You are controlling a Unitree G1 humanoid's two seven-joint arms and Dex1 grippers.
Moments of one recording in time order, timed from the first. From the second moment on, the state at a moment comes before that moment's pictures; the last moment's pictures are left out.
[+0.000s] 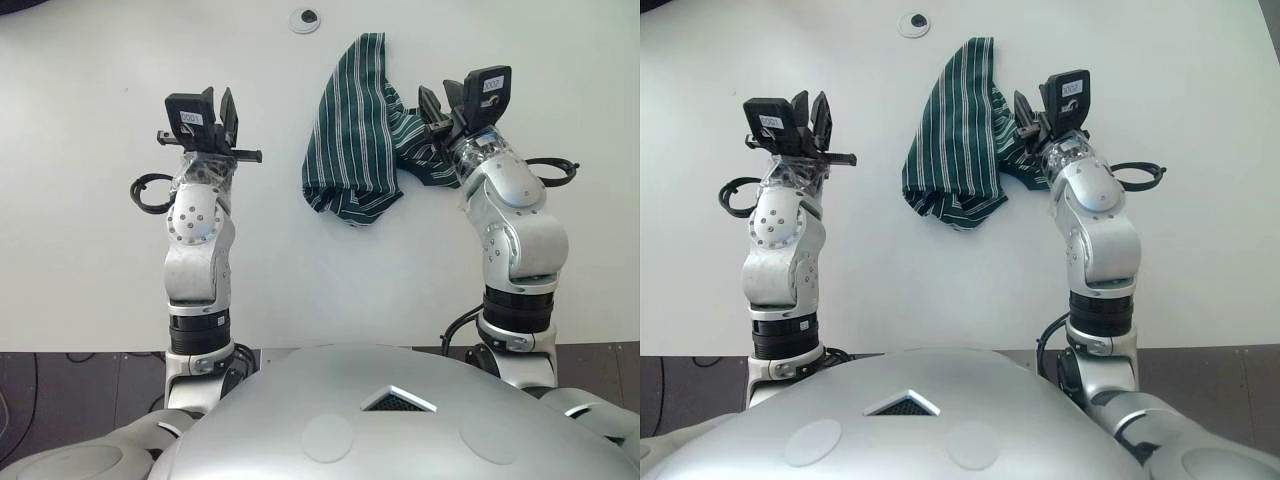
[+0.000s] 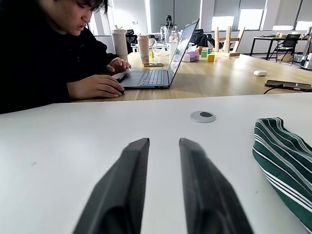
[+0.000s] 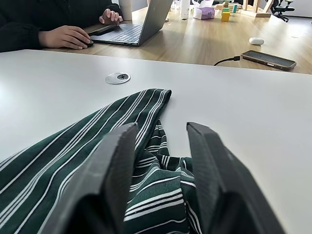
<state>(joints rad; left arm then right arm) 0.03 0.08 0.02 -0.33 -0.04 0.37 -0.02 -0.12 -0.13 0.04 -0.35 0.13 0.67 0.15</state>
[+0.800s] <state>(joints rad) 0.02 0.07 0.04 -0.32 -0.04 0.37 -0.02 -0.11 -0.21 -0.18 -0.53 0.60 1.43 0.30</state>
